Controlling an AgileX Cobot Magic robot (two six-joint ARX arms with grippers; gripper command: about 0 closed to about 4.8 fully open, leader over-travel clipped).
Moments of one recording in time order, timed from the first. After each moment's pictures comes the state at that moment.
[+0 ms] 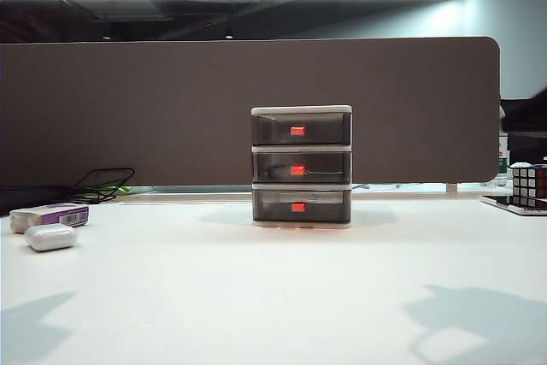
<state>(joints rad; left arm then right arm) -0.82 0.00 0.04 -0.08 -0.47 -0.08 0.33 0.41 0.07 0.14 -0.21 0.11</state>
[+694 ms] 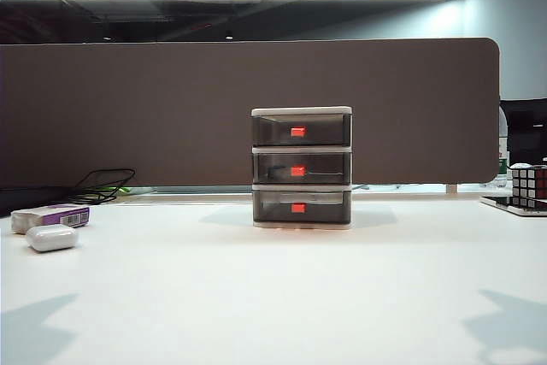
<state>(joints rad) -0.82 0.00 0.05 -0.10 -0.46 -0.06 0.33 0.00 0.01 -0.14 -0.06 0.10</state>
